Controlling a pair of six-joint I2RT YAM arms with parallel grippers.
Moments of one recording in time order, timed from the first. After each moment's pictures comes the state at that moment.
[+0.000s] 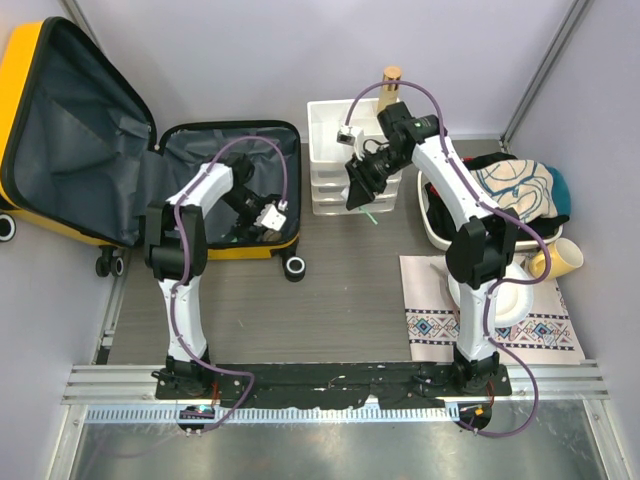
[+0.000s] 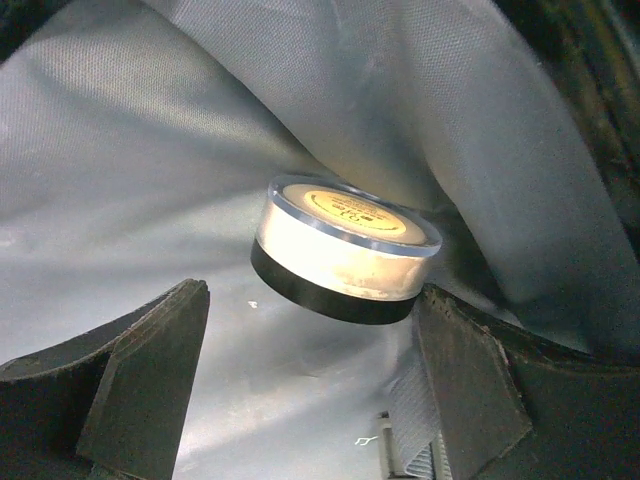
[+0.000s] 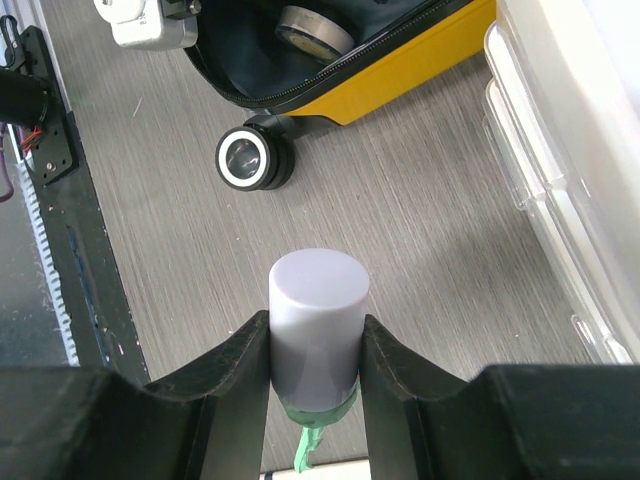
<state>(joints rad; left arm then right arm) -0.18 2.13 1.72 -1.19 0.59 1.97 0.36 2.07 2.13 -1.24 -0.77 -0.55</state>
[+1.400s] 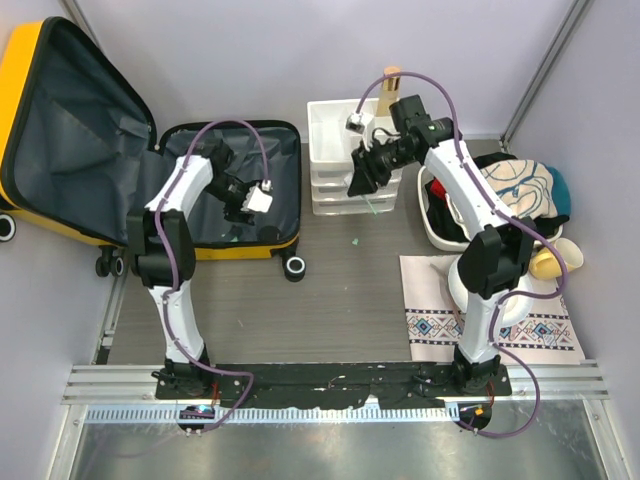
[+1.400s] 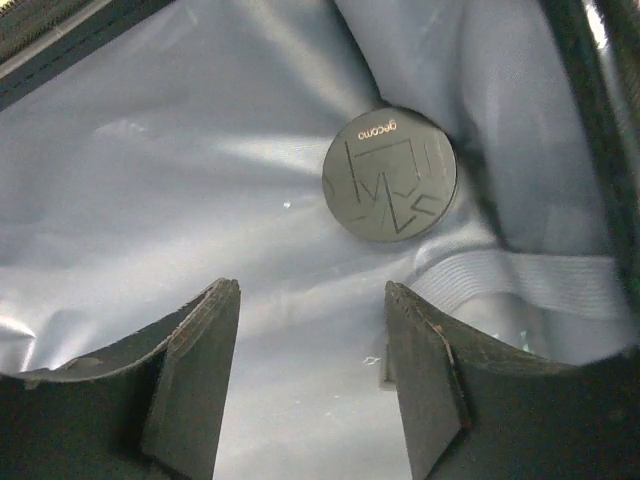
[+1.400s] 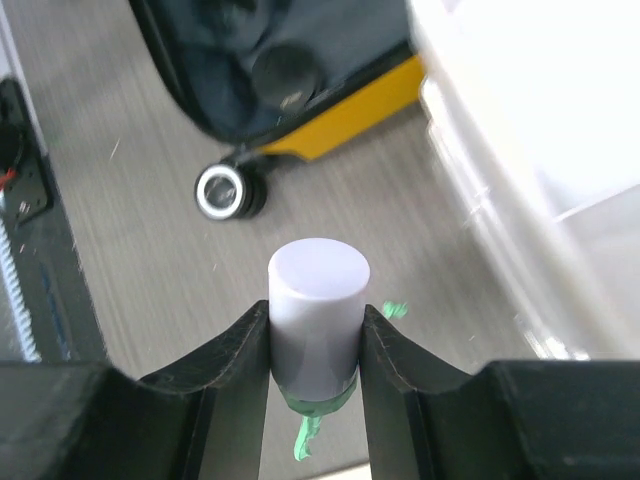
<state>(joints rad) -0.10 2.07 1.80 -1.24 0.68 1.95 0.33 1.96 2.01 -1.09 -0.76 -0.49</state>
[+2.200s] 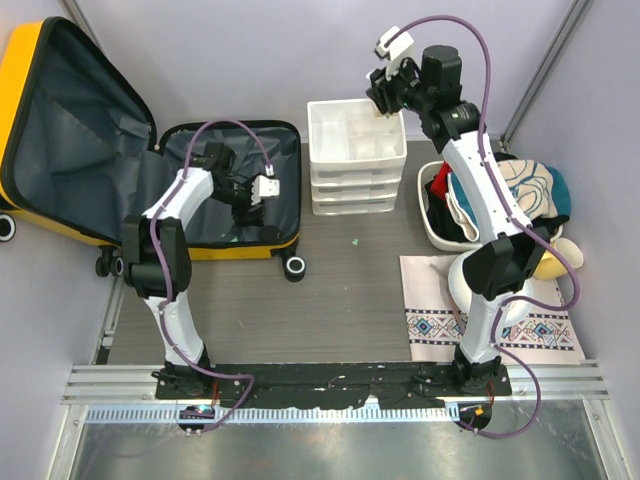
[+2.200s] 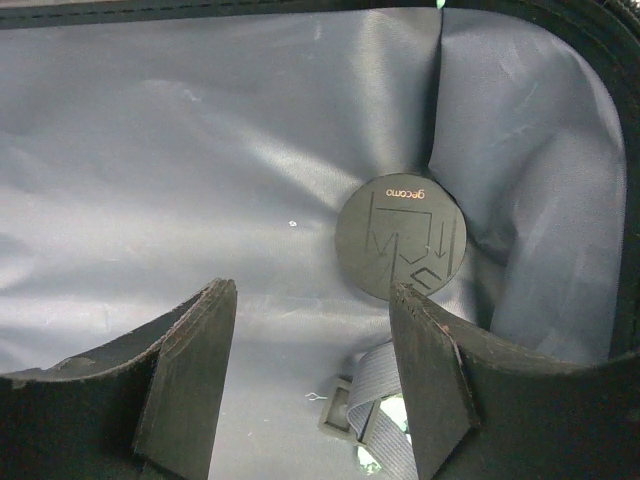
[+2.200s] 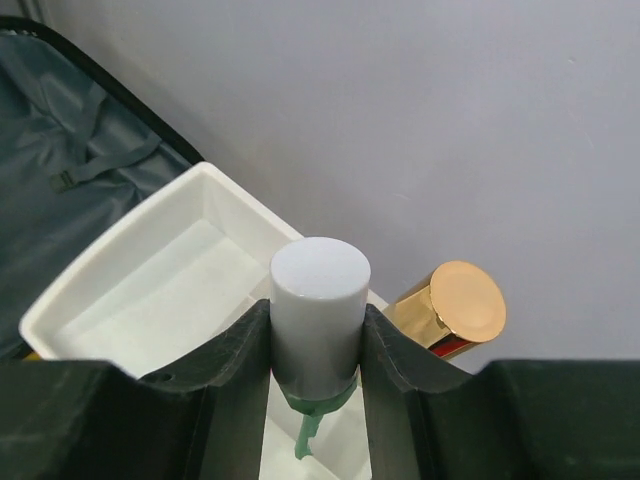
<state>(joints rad) -0.11 1.94 1.58 -0.91 0.72 1.40 0.29 1.93 2.20 -0.44 -0.32 -0.35</state>
